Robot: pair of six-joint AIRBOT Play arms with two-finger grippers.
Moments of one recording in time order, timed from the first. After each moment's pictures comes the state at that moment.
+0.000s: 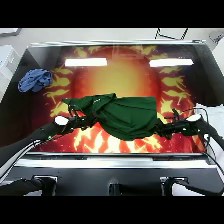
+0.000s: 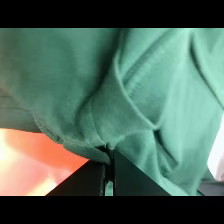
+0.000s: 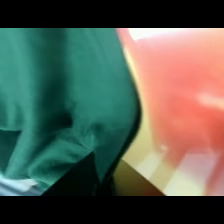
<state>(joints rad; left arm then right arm) -0.44 -1.38 0.74 0.35 -0.40 -1.44 -0.22 -1.41 0.72 -0.83 1.05 1.39</state>
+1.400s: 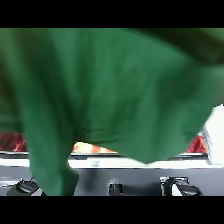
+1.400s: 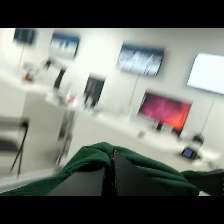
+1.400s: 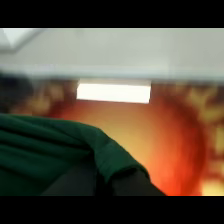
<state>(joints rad) -0.26 -0.89 1.61 0.66 -0.63 -1.23 -0.17 -0.84 1.68 -1.12 1.30 1.47</state>
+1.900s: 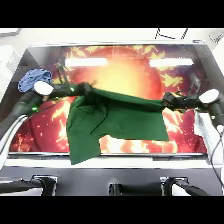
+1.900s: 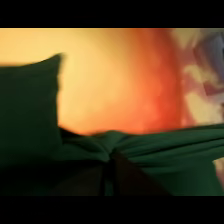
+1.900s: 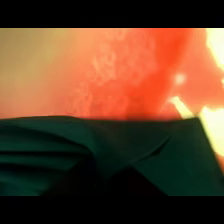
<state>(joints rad) -0.25 -1.49 1.25 0.70 -0.70 -1.29 -0.17 -1.28 1.03 -1.02 0.95 1.58</state>
